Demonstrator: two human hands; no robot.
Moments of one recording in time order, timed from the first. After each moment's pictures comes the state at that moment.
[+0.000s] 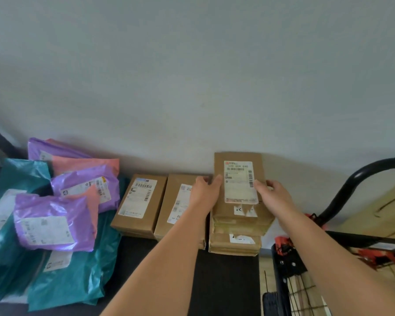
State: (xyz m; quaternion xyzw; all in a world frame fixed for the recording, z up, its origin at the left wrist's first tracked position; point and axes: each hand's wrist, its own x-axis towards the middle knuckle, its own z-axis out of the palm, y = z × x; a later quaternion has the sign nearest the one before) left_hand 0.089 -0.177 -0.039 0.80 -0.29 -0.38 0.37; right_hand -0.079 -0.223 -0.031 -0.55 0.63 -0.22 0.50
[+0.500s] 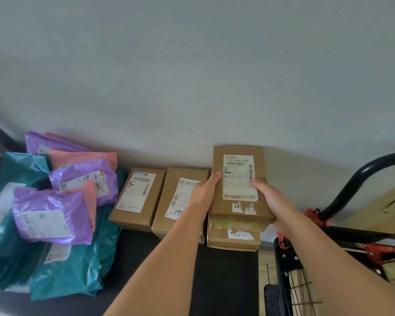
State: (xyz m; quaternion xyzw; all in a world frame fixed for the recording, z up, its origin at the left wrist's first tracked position) left_hand 0.085 -0.171 -0.058 0.72 -0.17 -0.51 0.44; right_hand -0.087 -0.224 -0.048 -0.45 0.56 -0.18 0.67
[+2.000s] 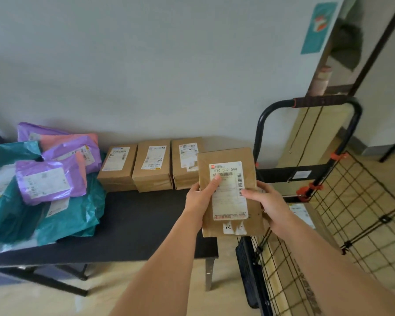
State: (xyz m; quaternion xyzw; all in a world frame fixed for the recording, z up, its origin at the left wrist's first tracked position) left_hand -0.081 0.056 -0.025 0.60 -0.24 -0.57 0.50; right_hand -0.262 0.029 -0.023 -0.45 0.57 -0.33 0.60
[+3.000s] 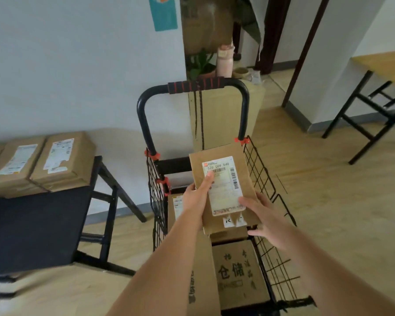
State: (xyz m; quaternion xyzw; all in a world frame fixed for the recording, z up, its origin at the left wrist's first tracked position) left_hand -0.486 -0.064 -0.069 0.65 -0.20 -0.58 0.45; right_hand -0.668 -0.045 -0.058 -0.37 0.57 -0.28 0.67
